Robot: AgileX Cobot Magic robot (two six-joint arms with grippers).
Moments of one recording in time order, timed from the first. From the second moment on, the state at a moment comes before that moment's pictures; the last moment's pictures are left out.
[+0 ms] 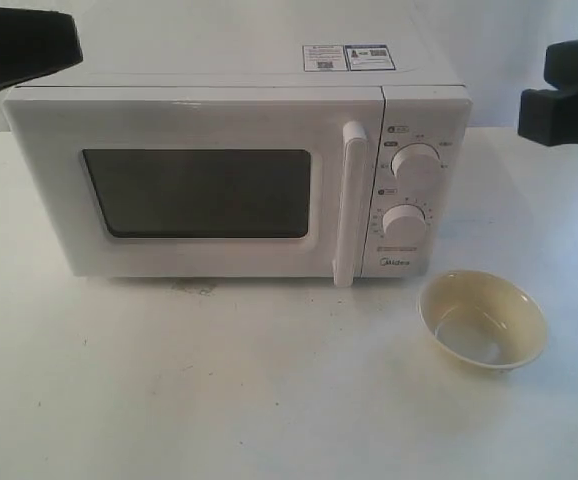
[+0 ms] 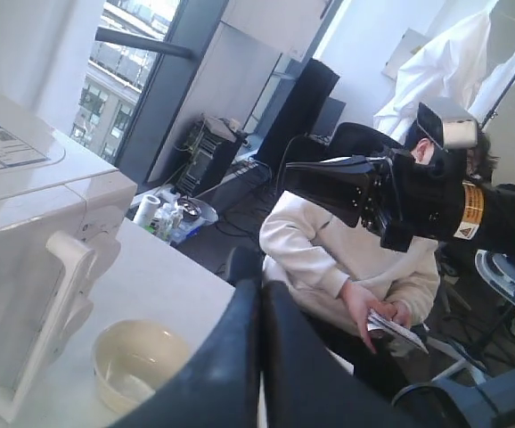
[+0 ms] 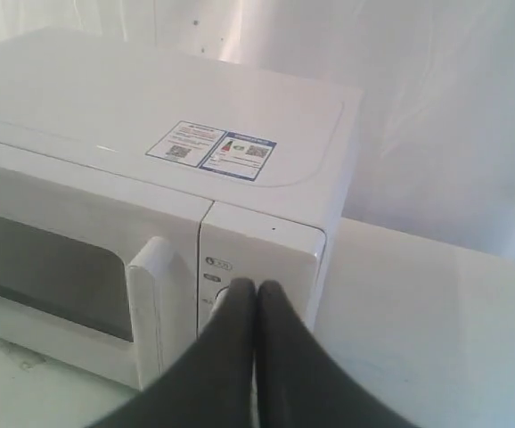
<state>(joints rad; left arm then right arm) 0.00 1.05 -0.80 -1.66 1.32 1.34 0.51 0.81 -0.80 -0.76 0.43 0.76</state>
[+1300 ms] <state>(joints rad) 0.00 1.05 -0.80 -1.51 1.32 1.36 0.51 1.60 -1.08 -0.76 0.02 0.48</state>
